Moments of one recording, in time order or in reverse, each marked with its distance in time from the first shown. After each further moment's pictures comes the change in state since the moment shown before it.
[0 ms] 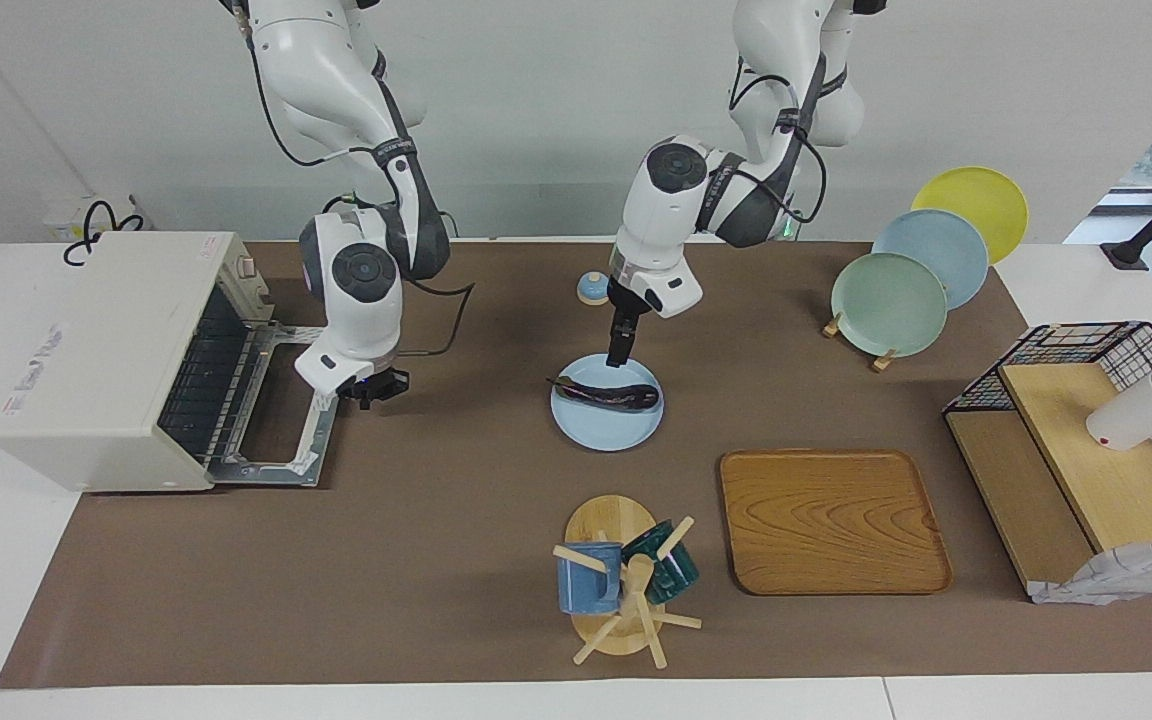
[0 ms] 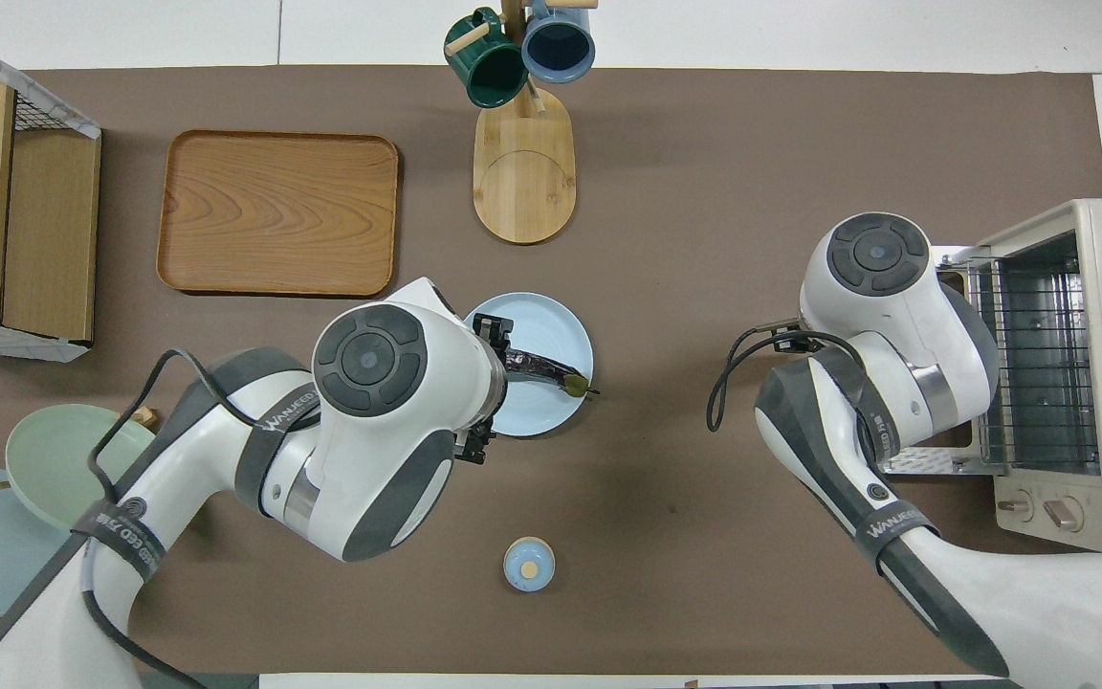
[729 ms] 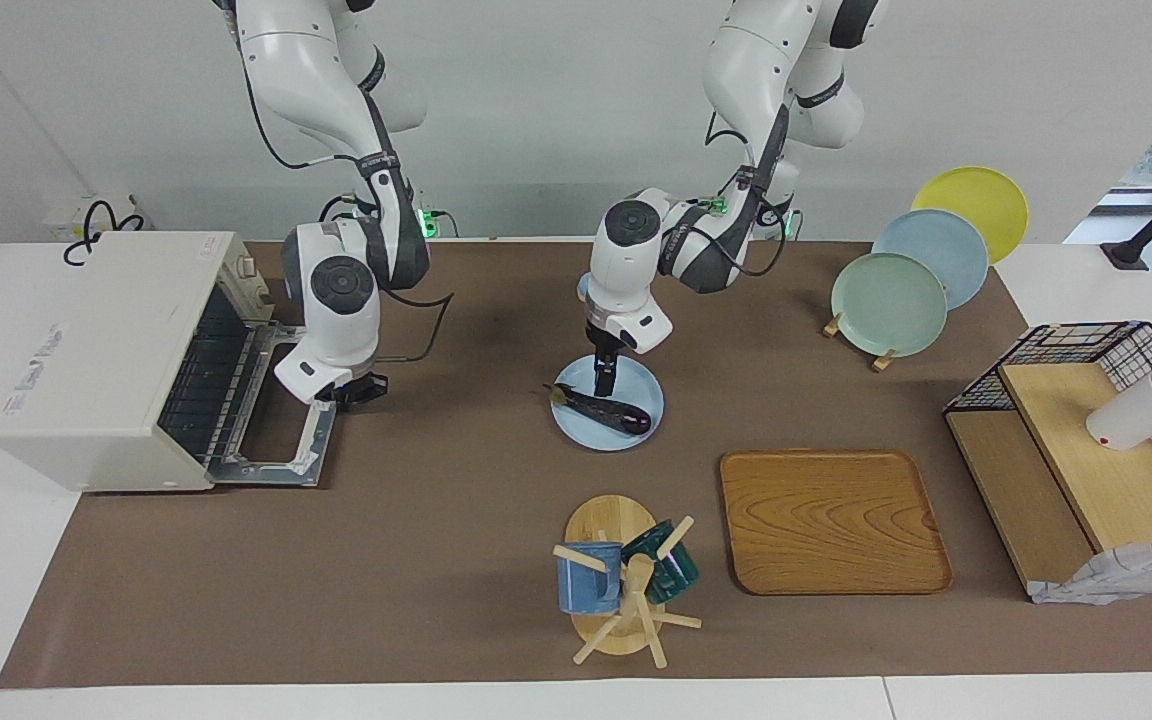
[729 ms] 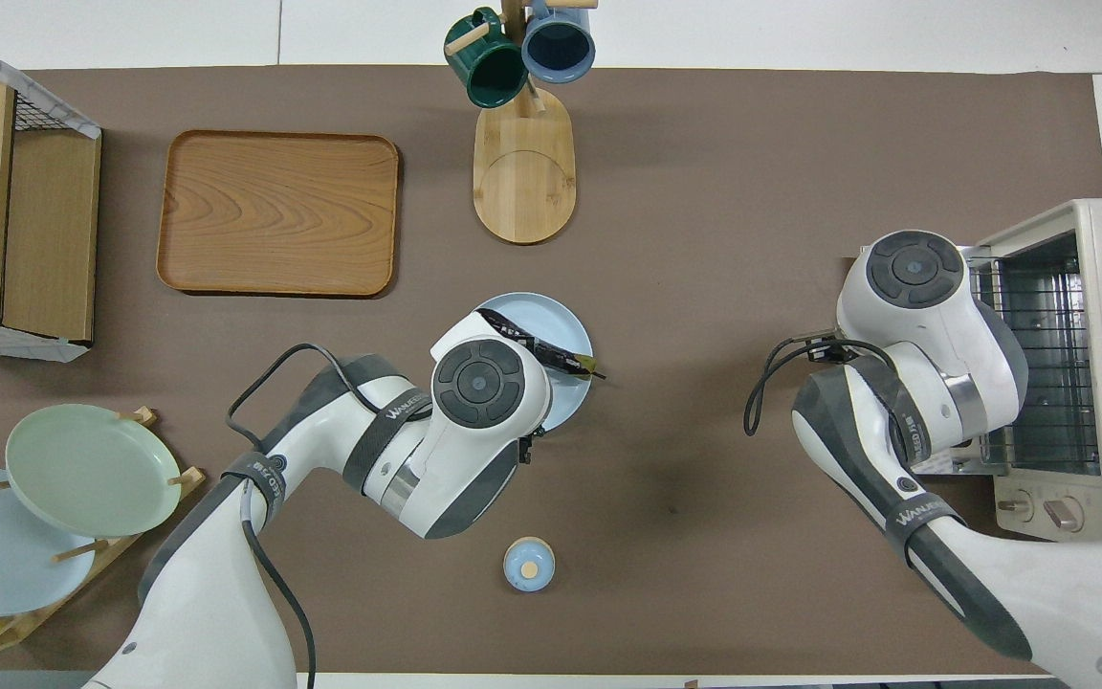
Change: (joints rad) left arm -0.046 0.139 0.025 0.021 0.112 0.106 -0.164; right arm -0.052 0.004 0.002 -0.039 -0.047 0.029 -0.028
